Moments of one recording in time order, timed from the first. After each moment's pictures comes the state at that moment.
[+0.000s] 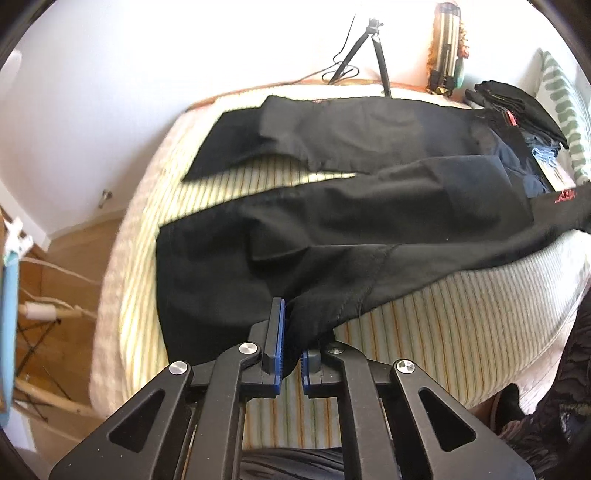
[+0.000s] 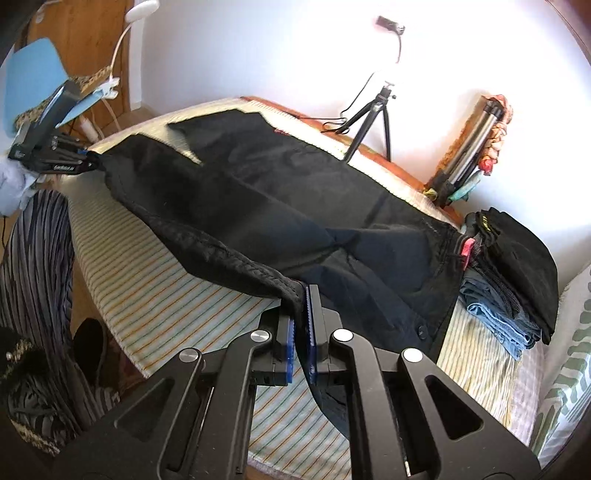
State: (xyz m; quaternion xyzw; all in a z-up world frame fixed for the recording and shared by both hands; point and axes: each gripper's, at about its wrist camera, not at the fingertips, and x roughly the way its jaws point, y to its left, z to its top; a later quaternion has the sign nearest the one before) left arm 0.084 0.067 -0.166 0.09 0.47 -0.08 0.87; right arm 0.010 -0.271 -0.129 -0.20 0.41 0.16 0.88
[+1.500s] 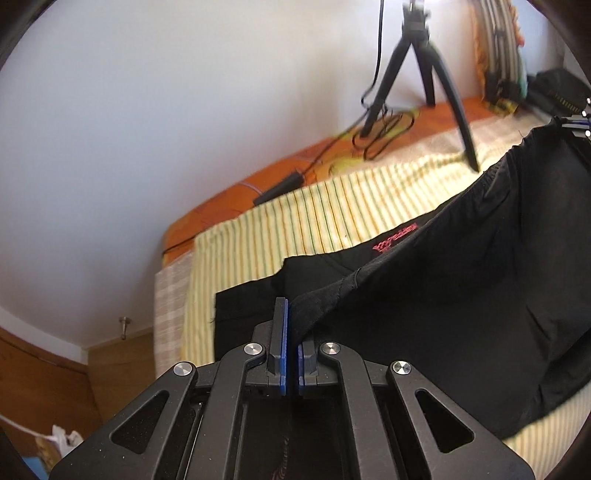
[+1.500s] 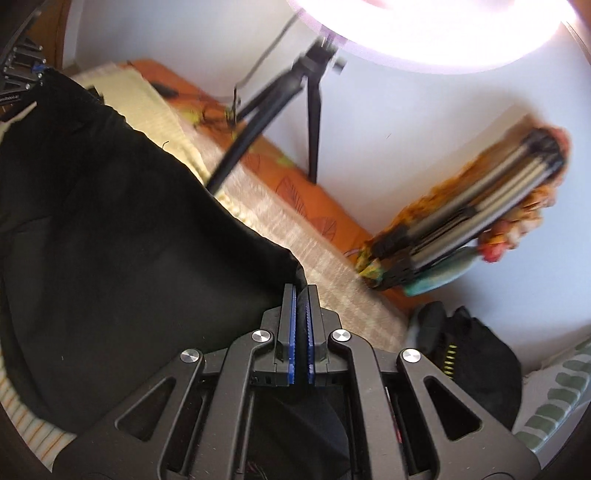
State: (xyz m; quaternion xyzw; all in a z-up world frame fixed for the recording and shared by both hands) left arm 0.378 0.004 -0.159 0.25 0.45 -0.08 0.85; right arm 0.331 -0.288 -0.193 -0.31 0.46 0.07 0.83
